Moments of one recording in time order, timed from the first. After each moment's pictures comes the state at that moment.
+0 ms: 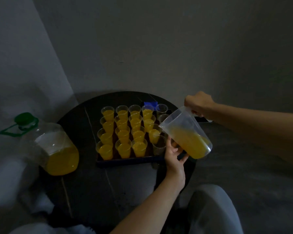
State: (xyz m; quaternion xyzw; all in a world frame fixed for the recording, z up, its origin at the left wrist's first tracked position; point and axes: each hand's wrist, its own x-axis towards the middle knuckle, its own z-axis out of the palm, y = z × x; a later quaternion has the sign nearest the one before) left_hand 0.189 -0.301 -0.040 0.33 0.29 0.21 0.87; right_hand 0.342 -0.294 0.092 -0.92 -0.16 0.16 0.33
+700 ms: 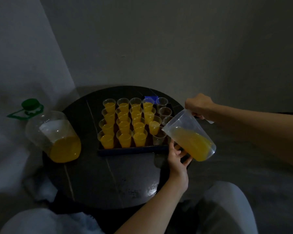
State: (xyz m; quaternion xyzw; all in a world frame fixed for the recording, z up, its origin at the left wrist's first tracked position) left_hand 0.160 -0.337 -0.058 0.30 0.32 0.18 0.88; right_hand 0.309 -0.318 0.075 -0.94 -0.15 0.17 0.27
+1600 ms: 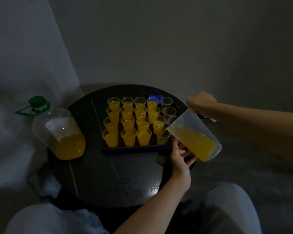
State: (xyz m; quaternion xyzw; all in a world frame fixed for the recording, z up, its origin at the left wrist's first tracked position) left_hand 0.158 -0.328 -0.058 0.30 0.31 0.18 0.88; right_hand 0.304 -0.300 0.083 -0.95 -0.16 0.16 0.21
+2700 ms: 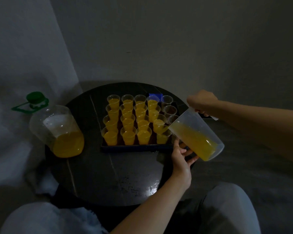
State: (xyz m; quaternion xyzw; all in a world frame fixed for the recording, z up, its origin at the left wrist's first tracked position) left_hand 0.161 -0.324 -0.061 0.30 0.29 0.16 0.89; right_hand 0.308 -0.294 0.083 -0.95 -0.16 0.17 0.20
